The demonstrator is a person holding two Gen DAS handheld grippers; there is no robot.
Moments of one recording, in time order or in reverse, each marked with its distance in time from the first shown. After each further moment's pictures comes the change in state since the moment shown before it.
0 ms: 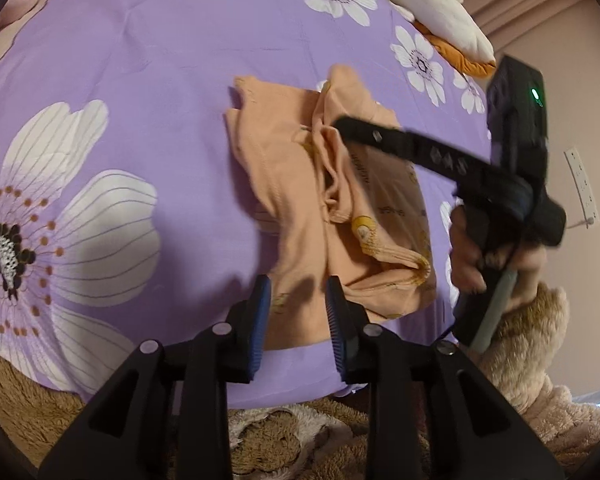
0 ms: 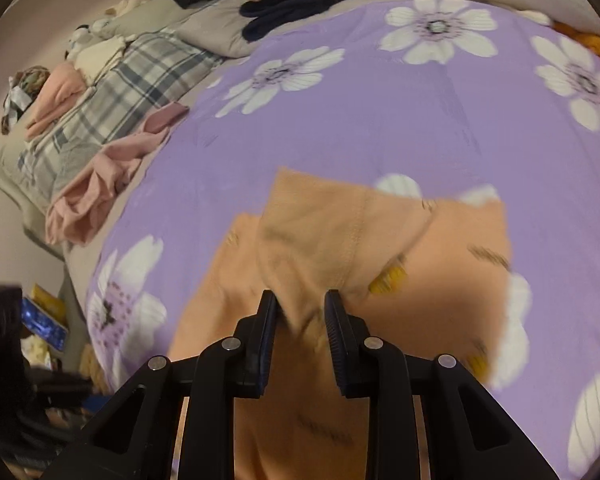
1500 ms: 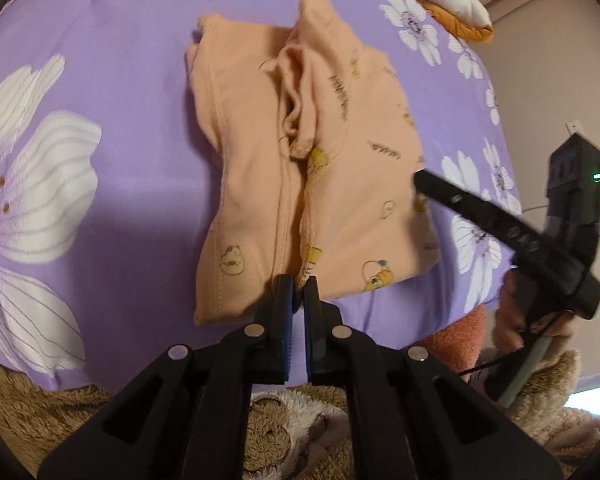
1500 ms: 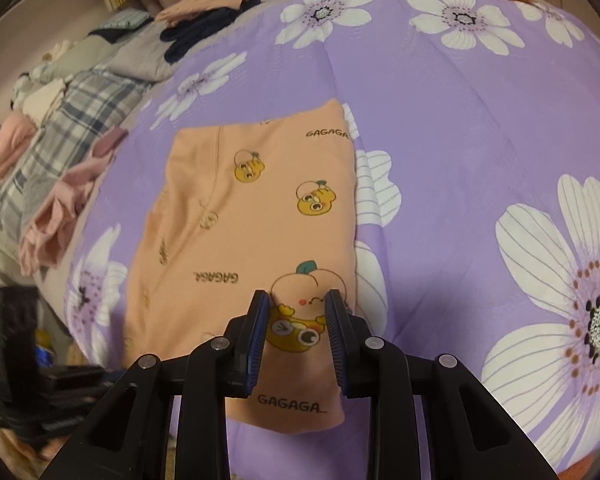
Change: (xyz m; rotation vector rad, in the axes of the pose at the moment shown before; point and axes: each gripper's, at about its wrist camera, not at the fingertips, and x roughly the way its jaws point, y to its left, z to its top) left arm 0.037 -0.020 -0.024 0.058 0.085 -0.015; right arm -0.070 -0.033 -0.088 0.223 -0.028 -0.196
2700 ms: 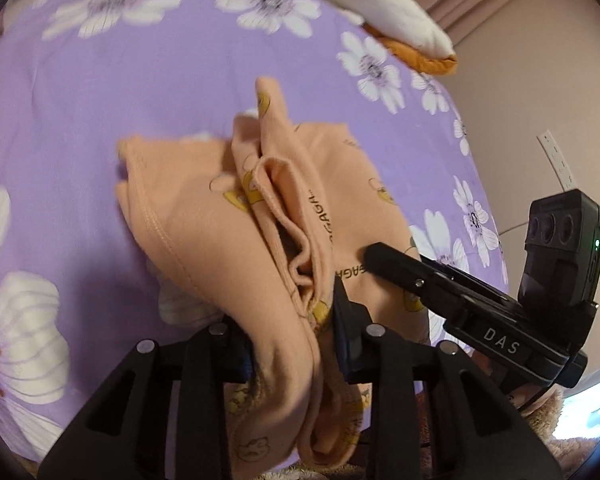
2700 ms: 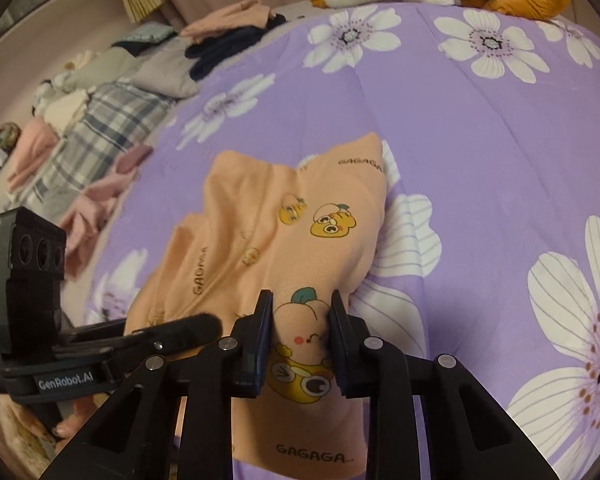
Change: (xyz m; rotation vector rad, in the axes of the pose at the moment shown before) left arm -0.014 -0.033 0.053 0.097 -0.178 -0.063; right arm -0.011 0.017 0.022 -0.013 -0.096 0.107
